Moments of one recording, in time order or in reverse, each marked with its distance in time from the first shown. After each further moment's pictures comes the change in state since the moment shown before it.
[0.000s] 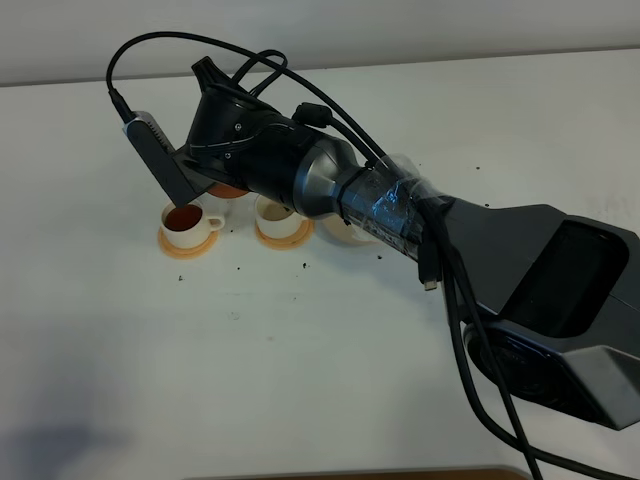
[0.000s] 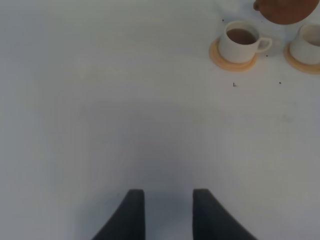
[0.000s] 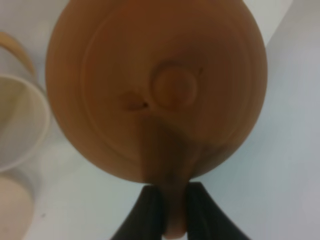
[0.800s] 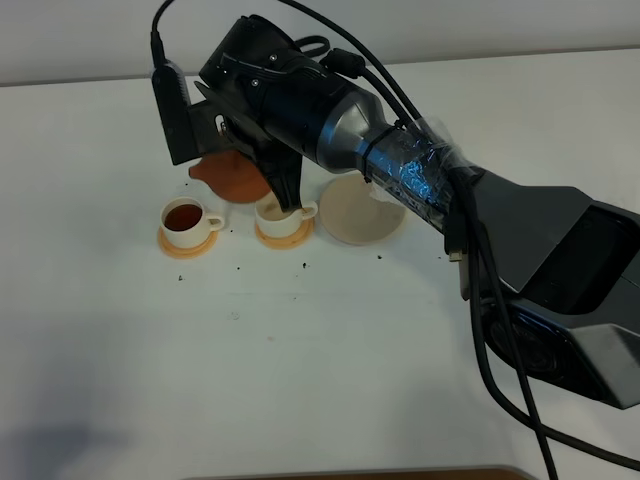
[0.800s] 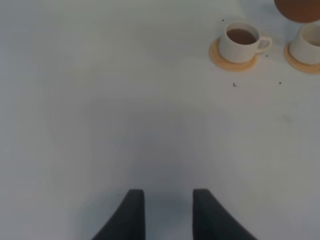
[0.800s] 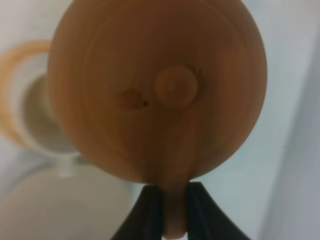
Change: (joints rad) left arm 0.000 0.000 0.000 0.000 0.000 0.000; right arm -0.061 0.001 -0.151 0.302 0.260 0.064
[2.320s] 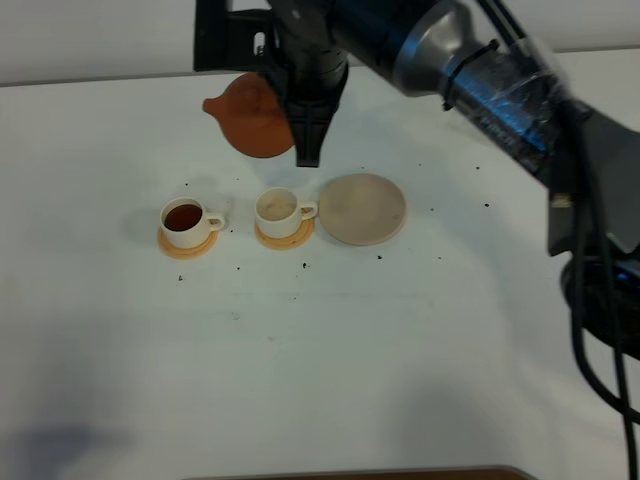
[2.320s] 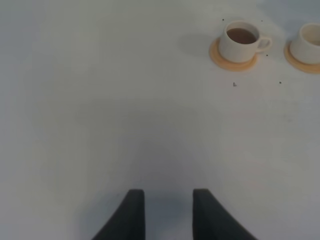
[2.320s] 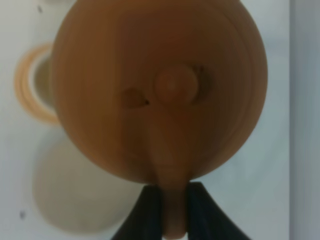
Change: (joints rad) left arm 0.000 0.000 0.000 0.000 0.000 0.000; right arm -0.091 -0.207 0.100 0.131 0.053 0.130
